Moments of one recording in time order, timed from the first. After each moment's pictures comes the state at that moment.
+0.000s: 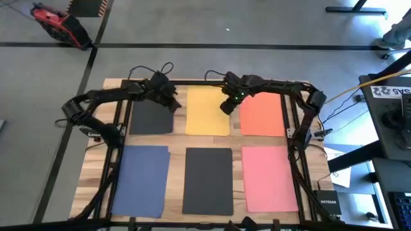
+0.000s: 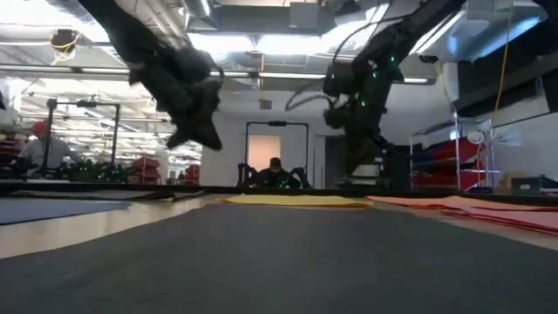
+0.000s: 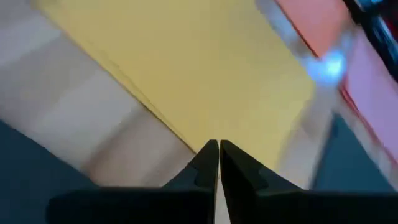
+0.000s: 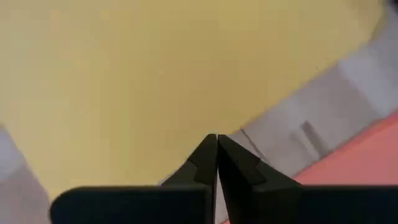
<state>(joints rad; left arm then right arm) 0.70 1.37 0.80 -0.32 0.42 -0.19 -0.55 1.80 1.26 -0.68 -0.12 0.11</state>
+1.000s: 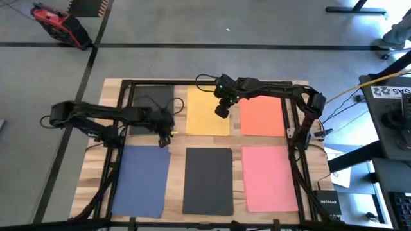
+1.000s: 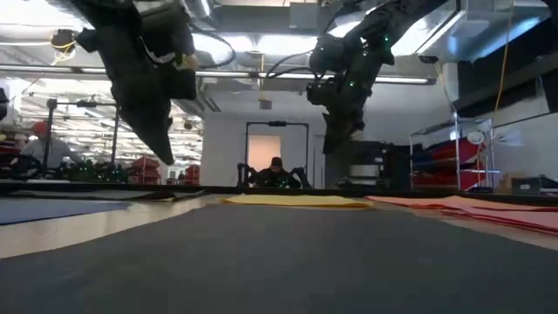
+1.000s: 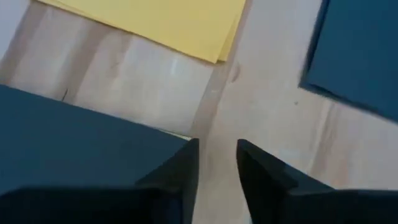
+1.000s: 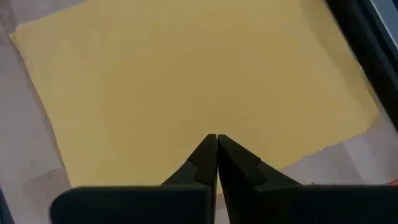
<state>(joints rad) 0.16 1.27 0.66 -0.47 -0.05 -0.13 -0.45 1.79 1.33 -0.65 -0.04 -0.02</state>
